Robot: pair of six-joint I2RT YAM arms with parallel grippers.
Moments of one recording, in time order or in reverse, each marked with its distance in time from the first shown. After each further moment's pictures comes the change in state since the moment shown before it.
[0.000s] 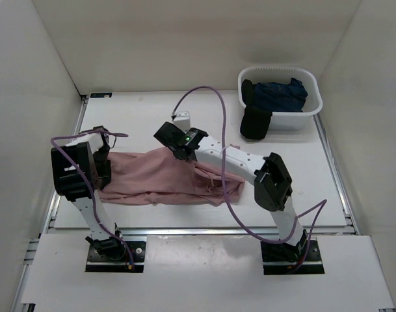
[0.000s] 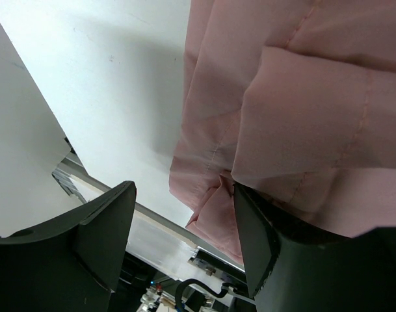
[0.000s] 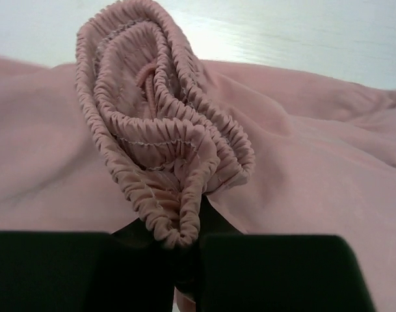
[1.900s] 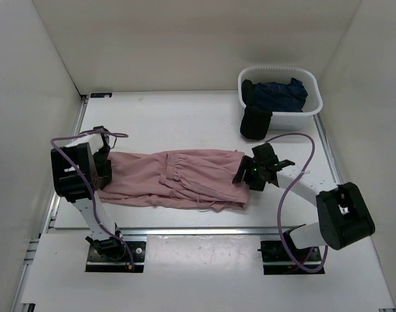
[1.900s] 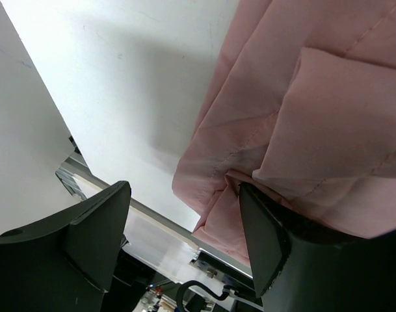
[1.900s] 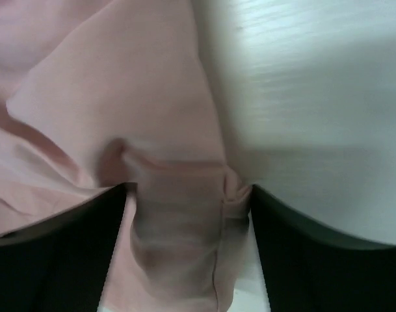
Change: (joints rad) left arm -0.003 -0.013 -0.011 0.009 -0.020 0.000; right arm -0.606 -0.693 -1.218 0.517 -0.714 -0.004
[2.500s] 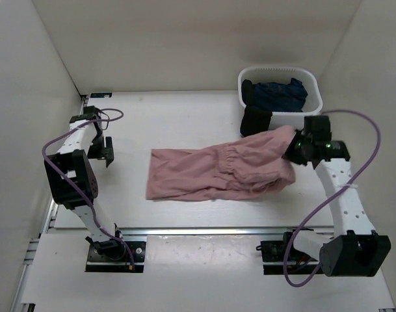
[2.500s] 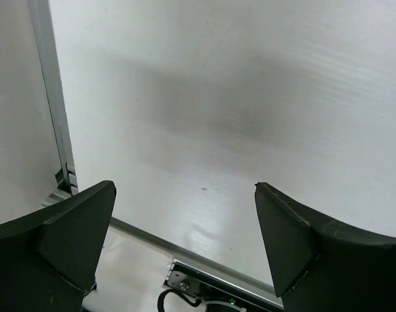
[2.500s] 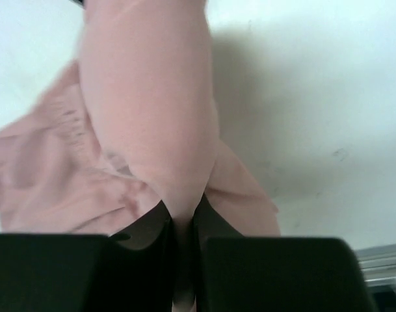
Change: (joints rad) left arm 0.000 -0.085 0.196 -0.060 0.163 -0.017; right arm -0.384 -0.247 0.368 -0.505 0.074 -0.175
